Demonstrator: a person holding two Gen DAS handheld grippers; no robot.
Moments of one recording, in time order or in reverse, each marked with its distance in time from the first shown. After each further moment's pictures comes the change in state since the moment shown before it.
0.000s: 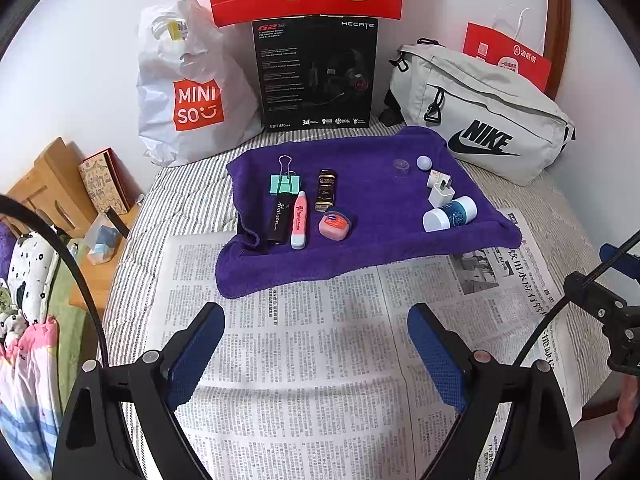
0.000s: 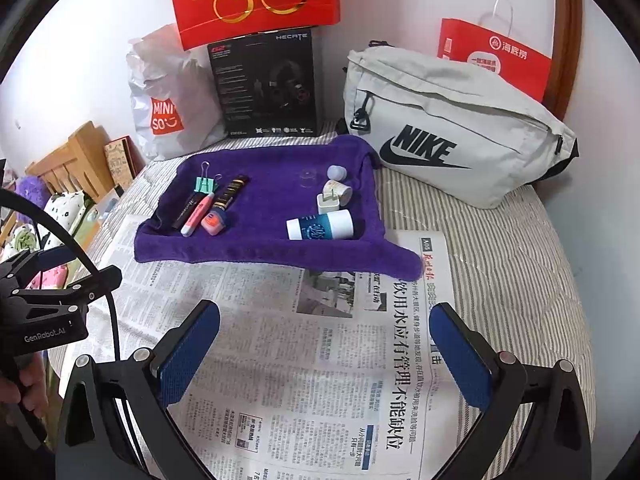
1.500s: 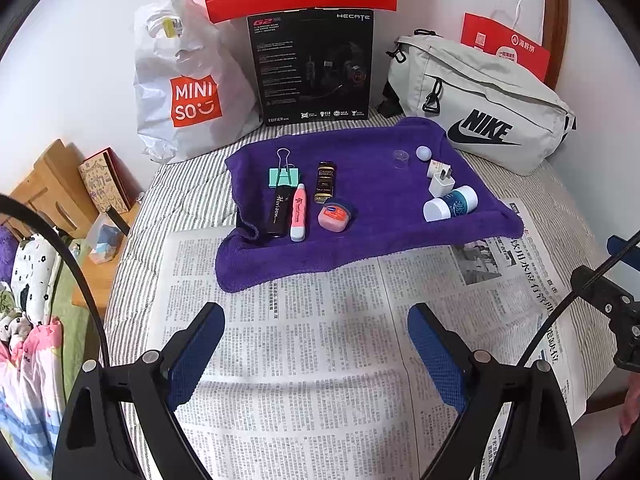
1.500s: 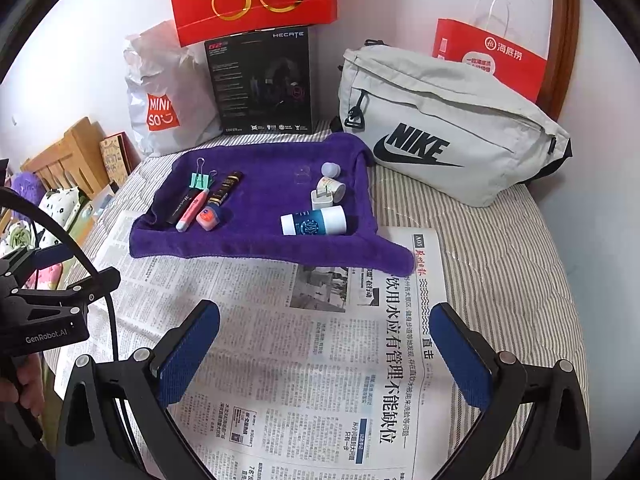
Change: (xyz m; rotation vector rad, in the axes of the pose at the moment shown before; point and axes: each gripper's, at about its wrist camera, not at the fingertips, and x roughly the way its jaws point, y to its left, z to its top) left arm 0.001 -0.004 -0.004 0.013 0.019 0.013; right arm -0.003 0.000 -0.003 -0.012 0.009 -0.019
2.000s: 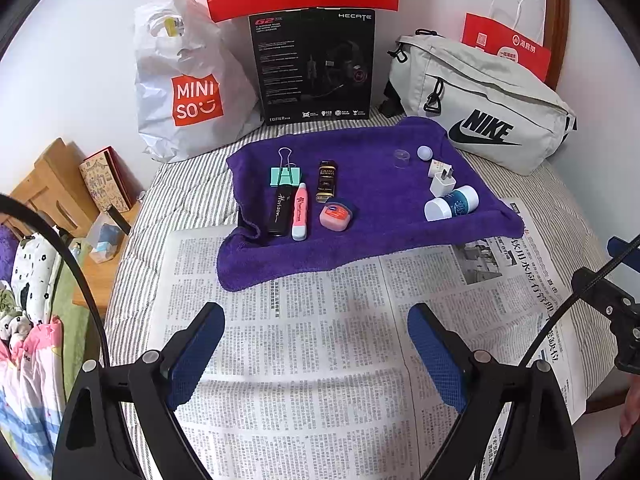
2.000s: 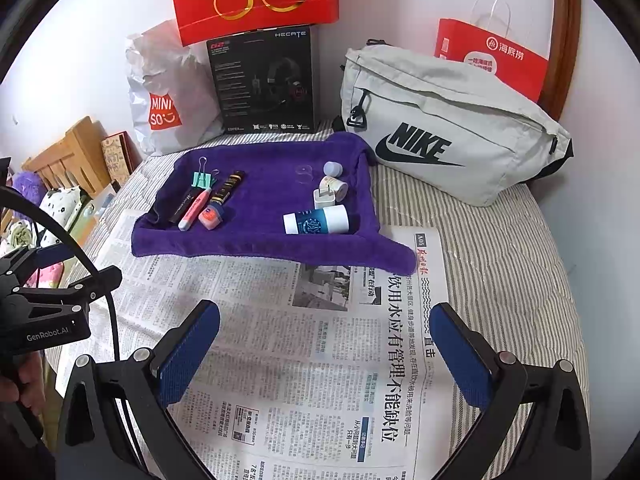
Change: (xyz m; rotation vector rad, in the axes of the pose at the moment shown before) left arm 0.000 0.002 0.000 0.002 0.003 -0.004; right arm -0.002 0.002 0.000 0.001 0.003 0.002
